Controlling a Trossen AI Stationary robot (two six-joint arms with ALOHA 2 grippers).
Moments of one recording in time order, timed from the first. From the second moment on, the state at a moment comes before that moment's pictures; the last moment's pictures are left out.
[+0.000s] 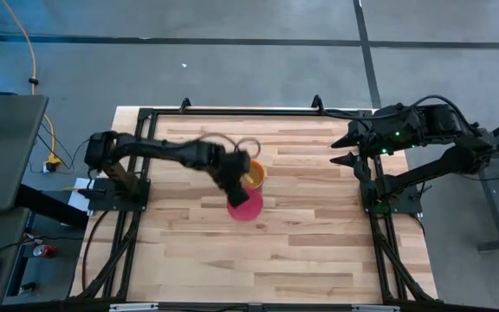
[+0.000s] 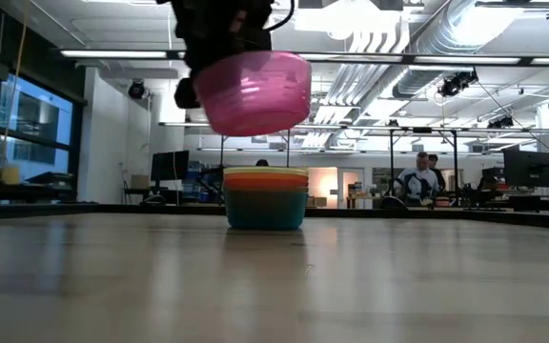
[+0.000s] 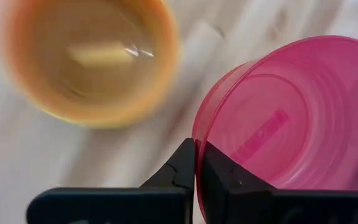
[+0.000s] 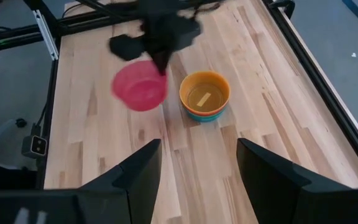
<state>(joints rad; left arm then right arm) 0.15 1.70 1.36 -0.82 0.13 -0.55 0.05 1.09 1.65 -1.28 0.09 0.22</state>
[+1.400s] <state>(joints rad) 0.39 1.86 1.46 -0.85 0.04 -0.42 0.05 1.09 1.65 -1.25 0.09 0.20</state>
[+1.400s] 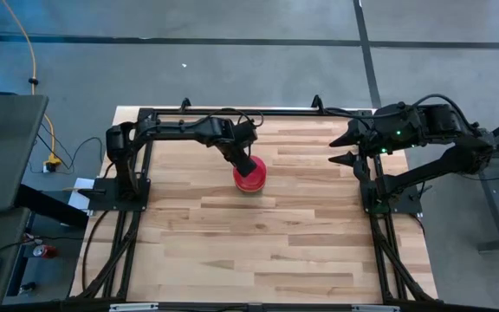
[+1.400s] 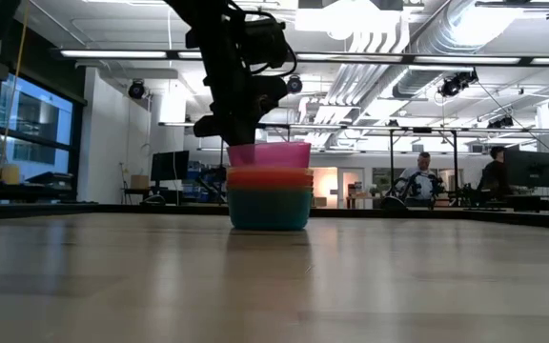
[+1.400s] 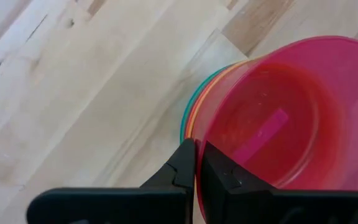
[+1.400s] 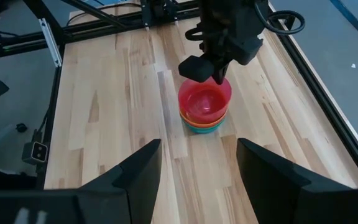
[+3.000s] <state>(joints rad) 0.24 1.91 1.46 -0.84 0.07 -0.52 0.05 1.14 1.65 -1.21 0.05 0.18</state>
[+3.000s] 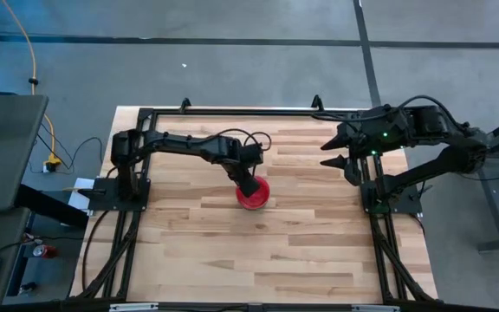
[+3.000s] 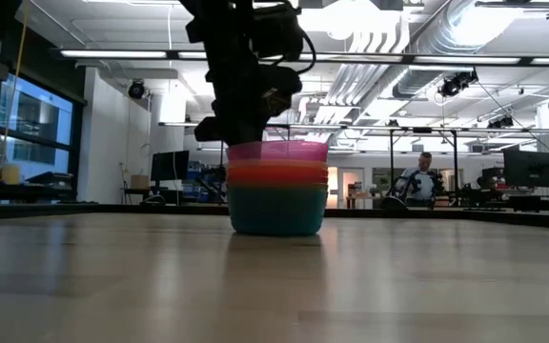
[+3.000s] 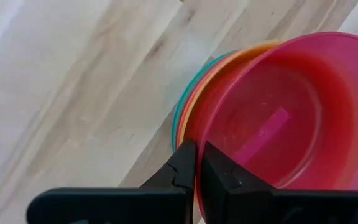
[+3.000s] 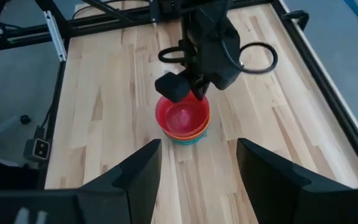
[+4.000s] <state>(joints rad) 0.24 1.93 1.57 -0.86 0.09 -0.45 0.05 1.14 1.65 -1.23 0.05 0.18</state>
